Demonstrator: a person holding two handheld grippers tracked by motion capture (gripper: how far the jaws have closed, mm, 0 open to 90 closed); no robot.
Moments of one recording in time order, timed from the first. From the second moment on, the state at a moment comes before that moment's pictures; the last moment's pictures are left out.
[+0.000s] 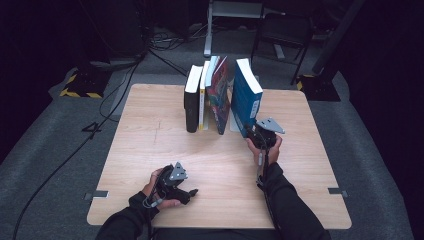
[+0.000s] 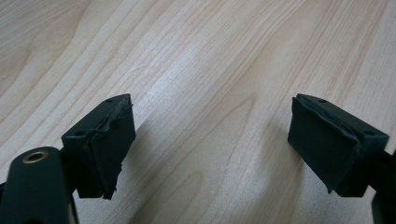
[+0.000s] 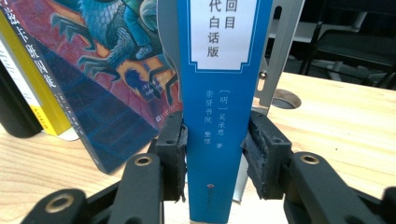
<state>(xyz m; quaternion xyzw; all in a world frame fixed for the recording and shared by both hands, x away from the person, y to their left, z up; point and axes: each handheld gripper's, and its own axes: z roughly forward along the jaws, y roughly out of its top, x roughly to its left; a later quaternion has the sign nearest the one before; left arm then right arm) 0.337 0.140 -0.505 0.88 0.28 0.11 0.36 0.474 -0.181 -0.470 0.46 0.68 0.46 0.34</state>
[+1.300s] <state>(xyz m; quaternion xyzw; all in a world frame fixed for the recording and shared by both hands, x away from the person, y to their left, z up) 0.337 0.140 -0.504 0.88 0.28 0.11 0.36 0.439 -0.236 -0.411 0.30 0.84 0.35 0.29</state>
